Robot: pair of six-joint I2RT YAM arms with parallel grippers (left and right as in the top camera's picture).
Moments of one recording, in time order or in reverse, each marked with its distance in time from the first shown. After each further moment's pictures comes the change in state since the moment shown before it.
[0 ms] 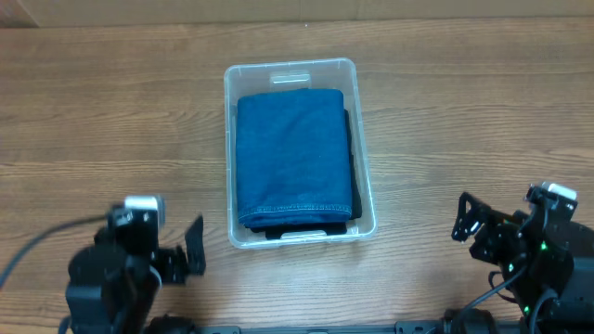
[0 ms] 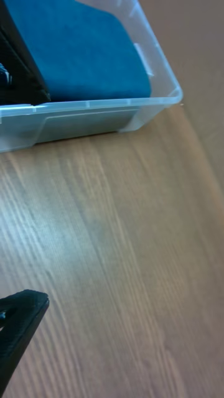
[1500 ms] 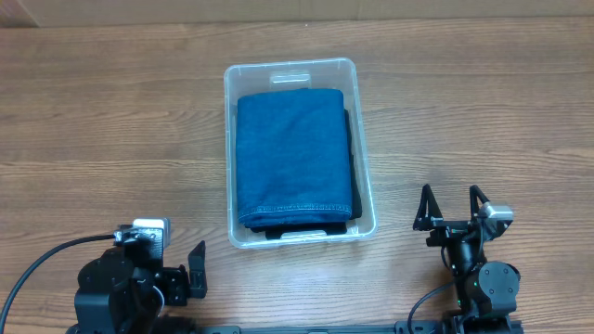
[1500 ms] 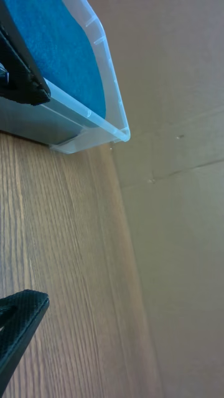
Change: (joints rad) left arm 0.000 -0.071 -0.033 -0.174 0.000 0.000; right arm 0.105 -0.526 -0.969 1.047 0.008 -0.083
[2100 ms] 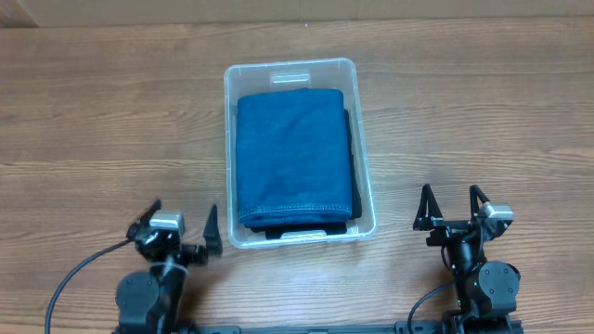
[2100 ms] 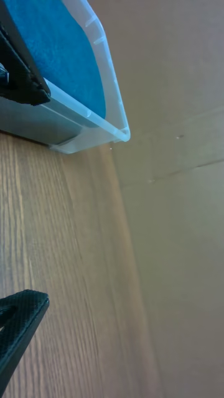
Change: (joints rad) left arm 0.000 -0.393 -0.703 0.912 0.011 0.007; right arm 0.000 0.000 0.000 0.000 0.000 0.000
